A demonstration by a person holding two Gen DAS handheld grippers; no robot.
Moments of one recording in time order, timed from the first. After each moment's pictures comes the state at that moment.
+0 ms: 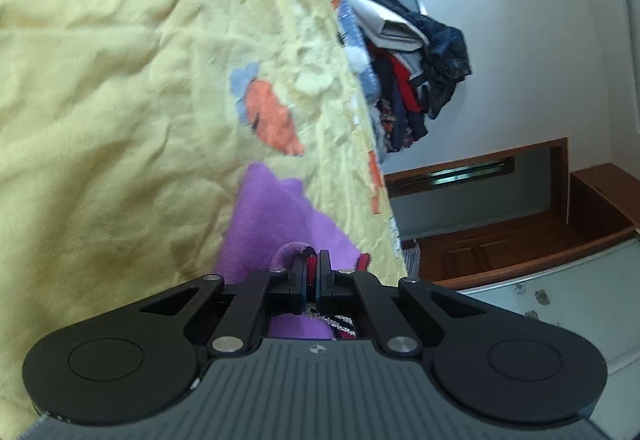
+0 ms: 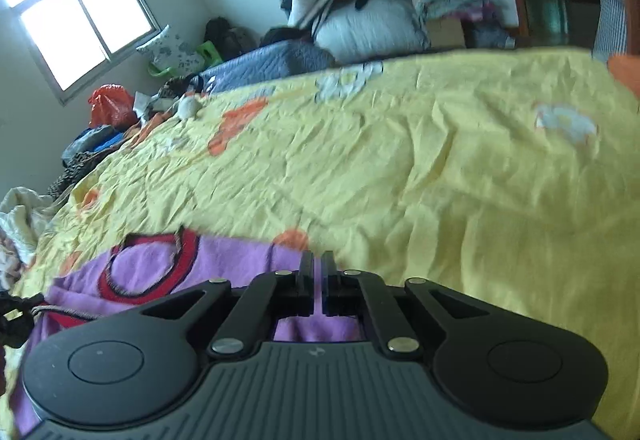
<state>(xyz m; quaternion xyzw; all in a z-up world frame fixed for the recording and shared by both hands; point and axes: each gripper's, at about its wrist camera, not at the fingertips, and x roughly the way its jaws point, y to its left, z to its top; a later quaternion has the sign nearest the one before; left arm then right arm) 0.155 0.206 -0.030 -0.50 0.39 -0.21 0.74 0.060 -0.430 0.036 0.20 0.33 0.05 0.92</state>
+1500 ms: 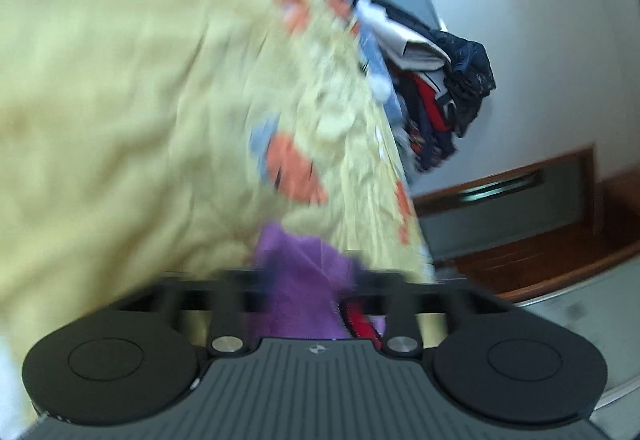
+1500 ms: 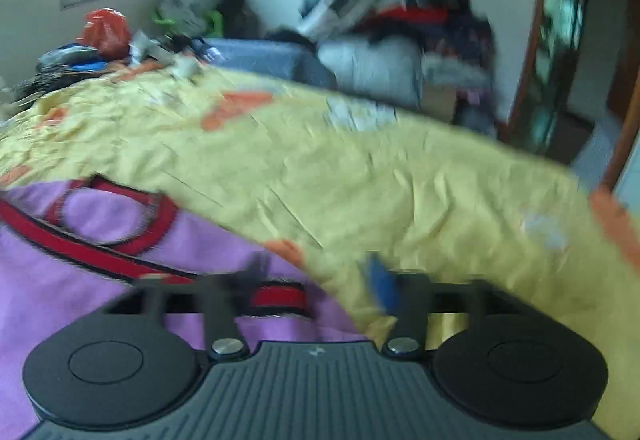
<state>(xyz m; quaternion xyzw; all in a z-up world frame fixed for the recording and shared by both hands) 0.157 0.222 0.003 -0.44 0.37 -0.15 0.80 0.046 -0.357 0.059 -0.02 0.30 0.01 0.95</state>
